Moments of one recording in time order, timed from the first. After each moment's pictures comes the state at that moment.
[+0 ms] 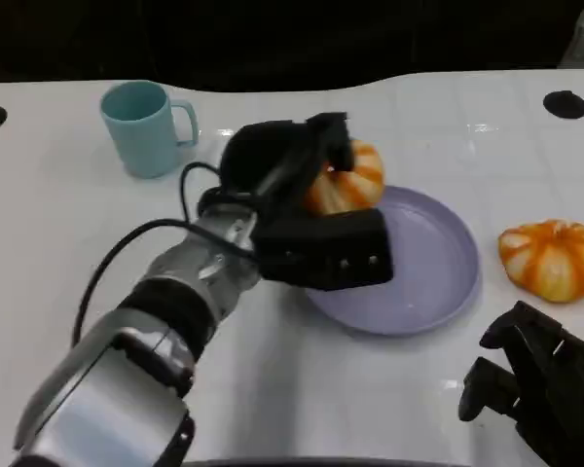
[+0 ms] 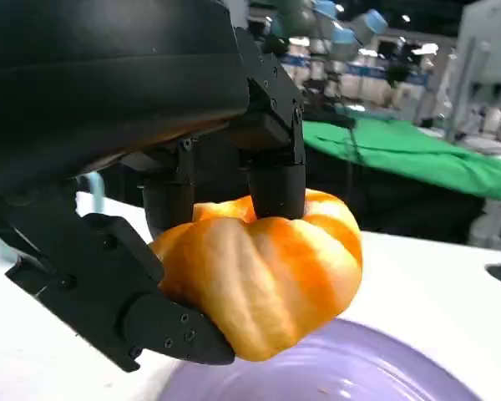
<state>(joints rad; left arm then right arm) -1.00 -0.05 -0.50 1.22 0.69 -0.25 0.42 0.23 0.01 -0.10 -0.30 0.51 0.42 0.24</state>
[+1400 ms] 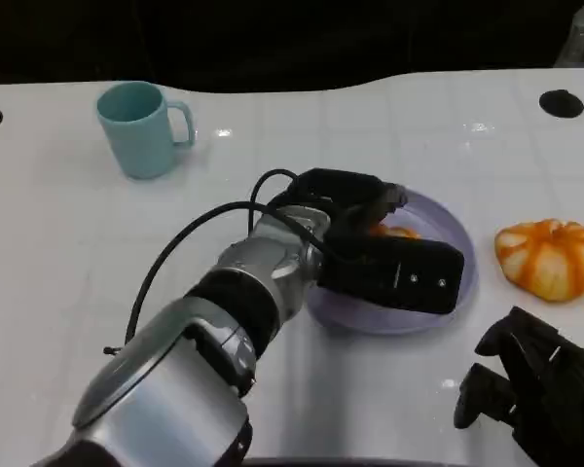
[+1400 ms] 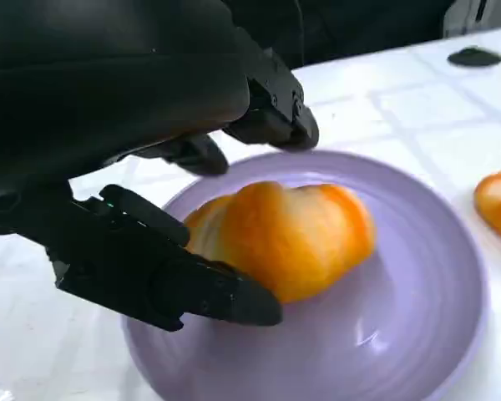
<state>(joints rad) -1.08 -0.18 -0.63 1.29 0.73 -0.06 0.00 0.25 0.01 -0.09 -0.33 0.51 0.42 0.23</state>
